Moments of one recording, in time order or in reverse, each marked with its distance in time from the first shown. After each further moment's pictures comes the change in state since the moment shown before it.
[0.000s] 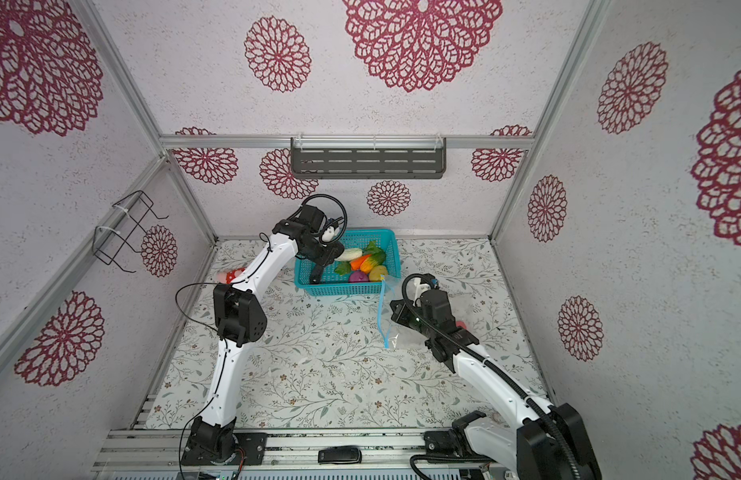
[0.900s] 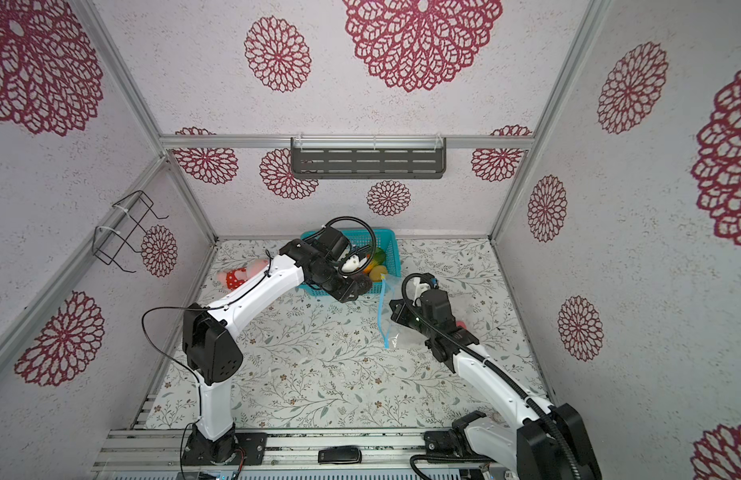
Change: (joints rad) left arm -0.277 -0.428 -0.494 -0.026 0.137 -0.121; right arm 0.000 -0.002 0.001 0.007 -0.010 -0.007
